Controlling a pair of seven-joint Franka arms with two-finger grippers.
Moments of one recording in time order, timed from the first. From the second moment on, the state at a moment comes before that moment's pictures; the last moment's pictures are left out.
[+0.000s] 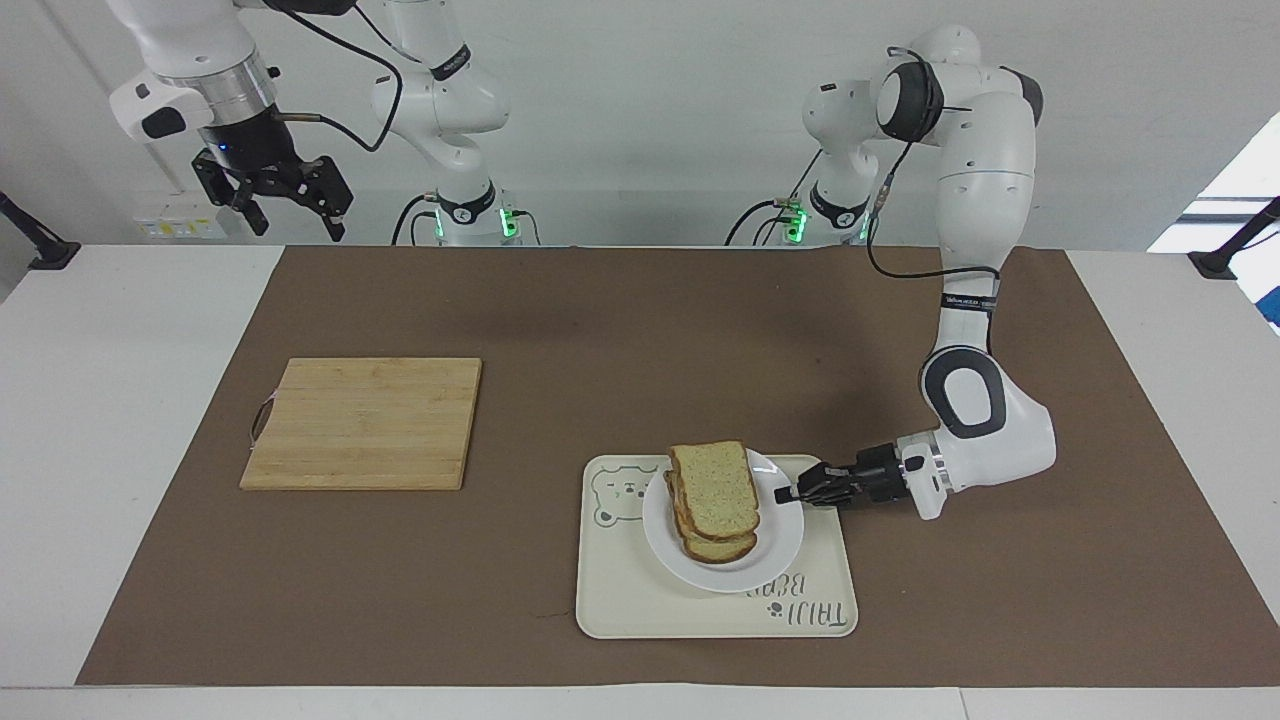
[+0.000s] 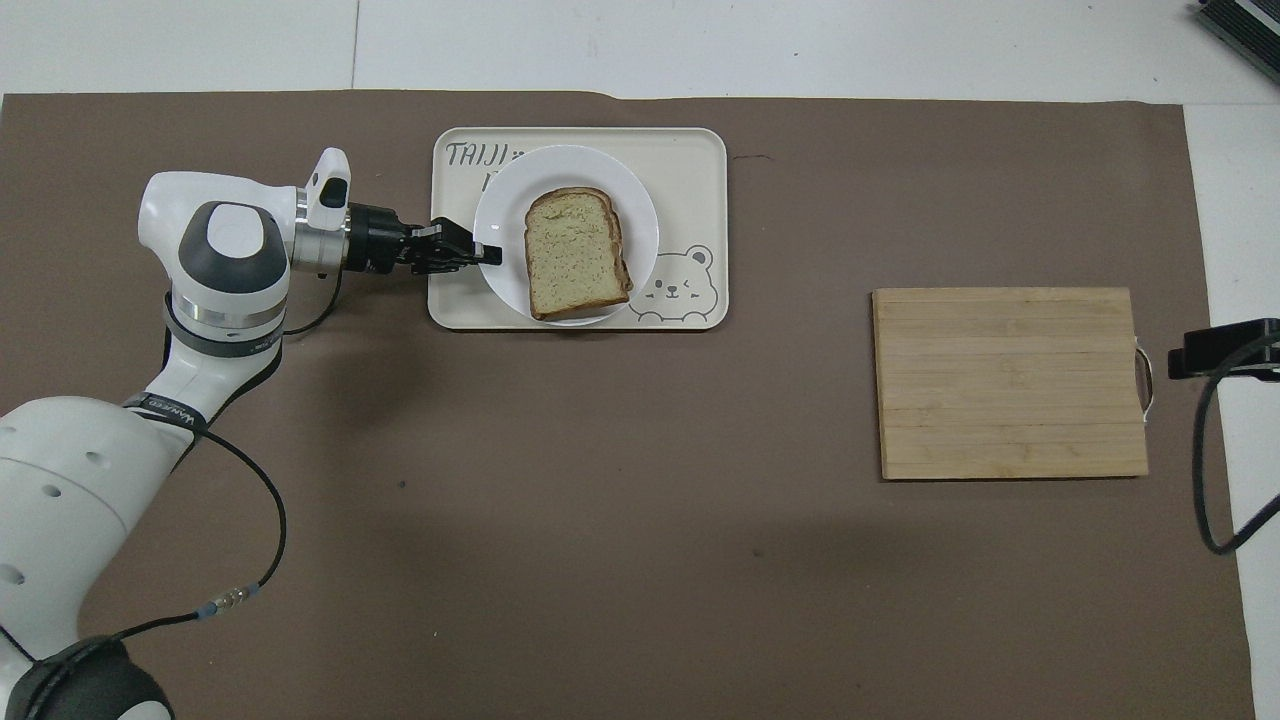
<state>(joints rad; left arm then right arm) 0.00 0.73 -0.15 -1.51 -1.10 1.99 0.49 0.02 -0.11 -0.08 -1.63 -0.02 1.54 0.05</state>
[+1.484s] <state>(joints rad) 0.00 0.52 -0.11 -1.56 -0.91 2.02 0.28 0.02 -0.11 -0.08 -1.63 -0.02 1.54 0.05</state>
